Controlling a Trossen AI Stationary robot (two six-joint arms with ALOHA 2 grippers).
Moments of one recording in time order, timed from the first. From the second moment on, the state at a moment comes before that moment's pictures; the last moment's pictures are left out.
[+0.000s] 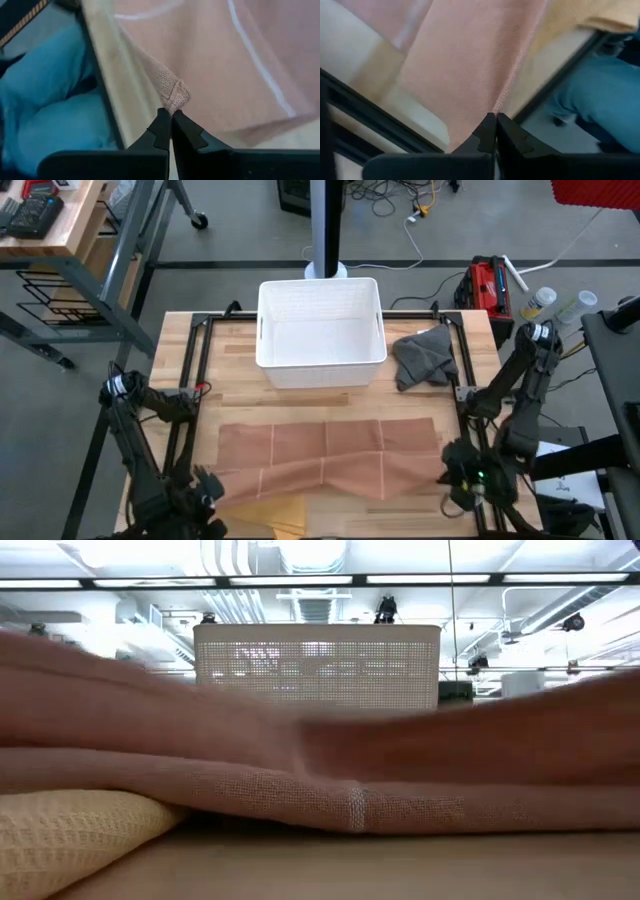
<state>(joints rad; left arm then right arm) -1.14 1.70 1.43 -1.18 -0.09 -1.88 1.22 1.27 0.85 -0.77 0.38 1.63</state>
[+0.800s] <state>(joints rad) -1.18 1.90 1.58 -1.53 -0.13 -2.01 1.23 1.82 1.30 -1.57 0.18 2.00</state>
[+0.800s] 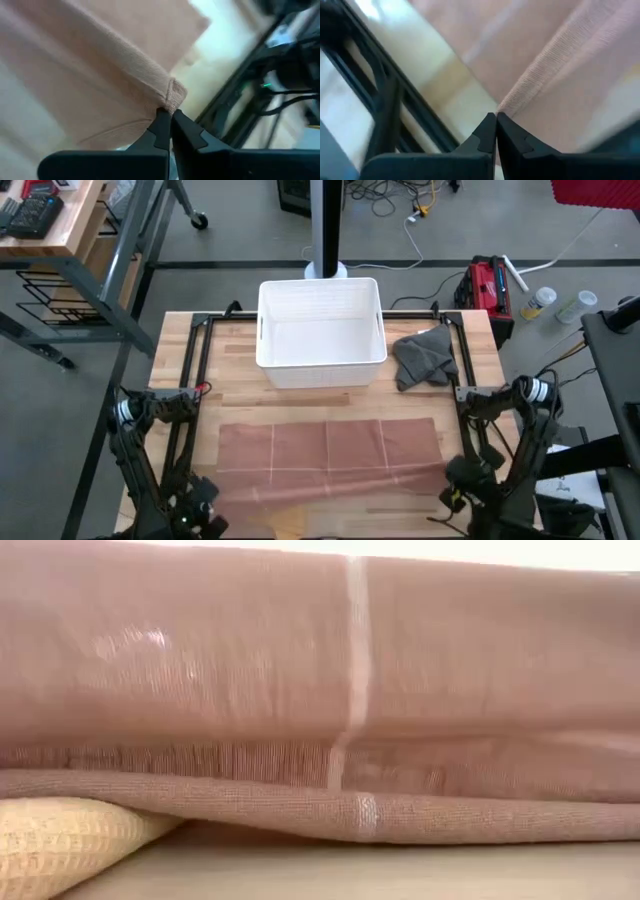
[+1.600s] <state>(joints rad) -0.95 1.86 1.10 -1.53 -0.25 -1.73 0.89 1.83 1.09 -1.55 0.24 1.78</state>
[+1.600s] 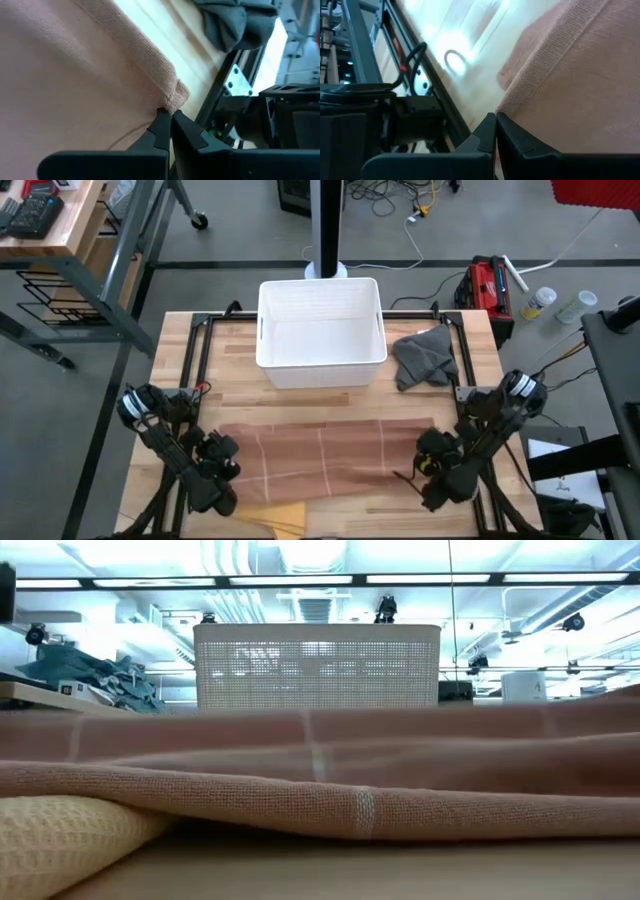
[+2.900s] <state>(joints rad) -0.91 1.86 0.91 -1.25 -0.32 -2.00 0.66 1.79 1.08 -1.25 0.76 1.33</state>
